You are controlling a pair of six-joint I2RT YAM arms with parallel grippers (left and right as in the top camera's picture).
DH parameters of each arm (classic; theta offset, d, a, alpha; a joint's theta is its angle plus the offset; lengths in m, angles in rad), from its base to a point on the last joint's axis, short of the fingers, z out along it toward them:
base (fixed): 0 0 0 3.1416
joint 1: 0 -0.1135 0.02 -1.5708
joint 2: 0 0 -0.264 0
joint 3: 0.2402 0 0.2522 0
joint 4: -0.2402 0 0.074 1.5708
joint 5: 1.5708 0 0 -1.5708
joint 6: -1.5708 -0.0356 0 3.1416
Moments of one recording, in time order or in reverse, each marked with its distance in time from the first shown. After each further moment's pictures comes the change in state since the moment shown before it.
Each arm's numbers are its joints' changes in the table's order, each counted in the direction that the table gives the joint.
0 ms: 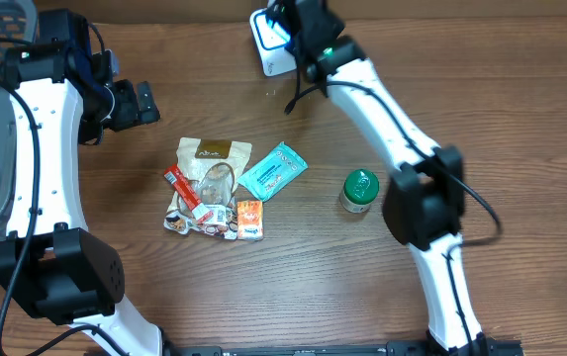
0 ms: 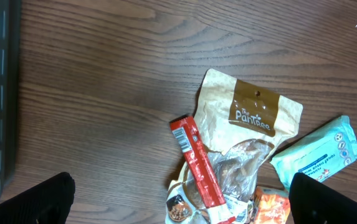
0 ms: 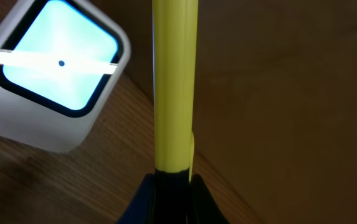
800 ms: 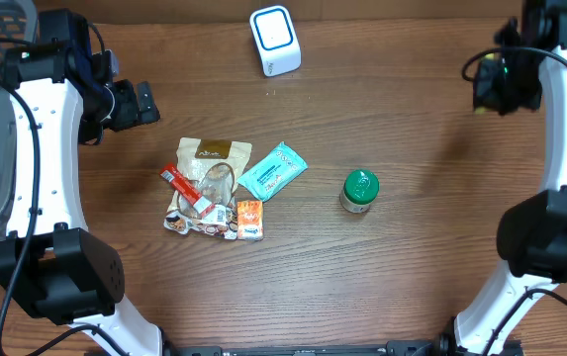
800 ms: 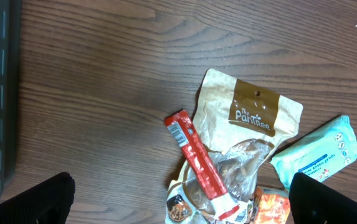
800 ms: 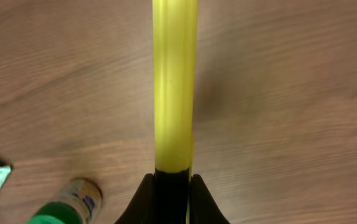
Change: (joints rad) left arm 0.000 0.000 0.000 0.000 0.000 0.000; right arm 0.645 0.340 -0.197 -0.873 -0.523 -0.651
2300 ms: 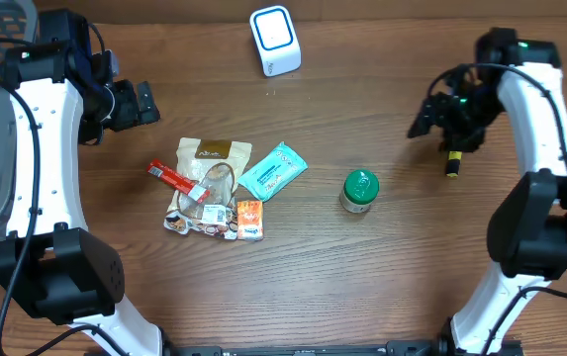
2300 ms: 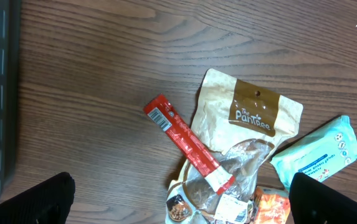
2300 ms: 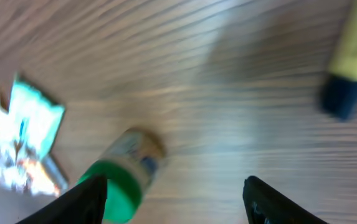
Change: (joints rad) left arm 0.000 0.000 0.000 0.000 0.000 0.000; right arm -0.109 0.007 -0.265 0.040 -0.261 -0.064
